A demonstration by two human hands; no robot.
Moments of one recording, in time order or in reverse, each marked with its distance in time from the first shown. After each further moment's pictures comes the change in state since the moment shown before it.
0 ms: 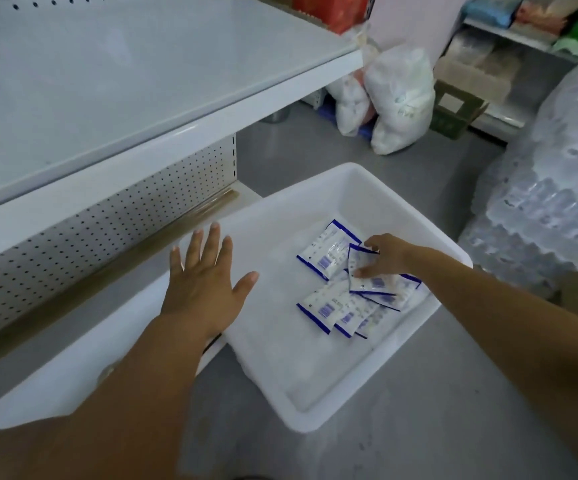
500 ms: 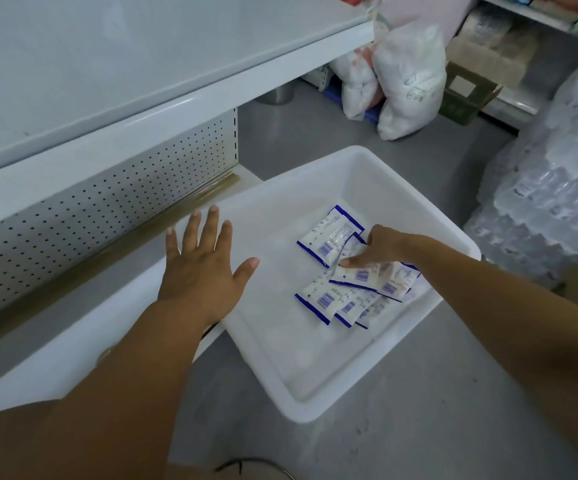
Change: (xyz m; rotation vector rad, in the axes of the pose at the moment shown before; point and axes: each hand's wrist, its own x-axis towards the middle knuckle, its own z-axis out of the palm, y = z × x) left_hand 0.001 0.001 0.001 0.037 0.020 -0.015; right_hand 0.007 -0.021 0.006 0.068 -0.061 0.056
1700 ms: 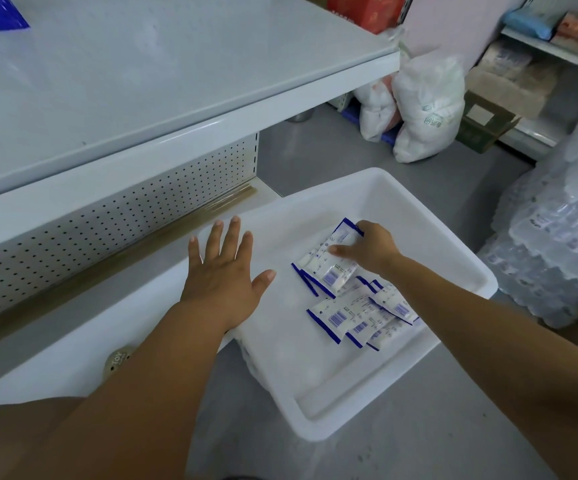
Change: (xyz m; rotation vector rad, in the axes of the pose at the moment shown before) left_hand 0.002 0.003 -0.006 -0.028 -0.074 -0.012; right_hand 0.001 -0.057 0.012 0.367 0.342 -0.194
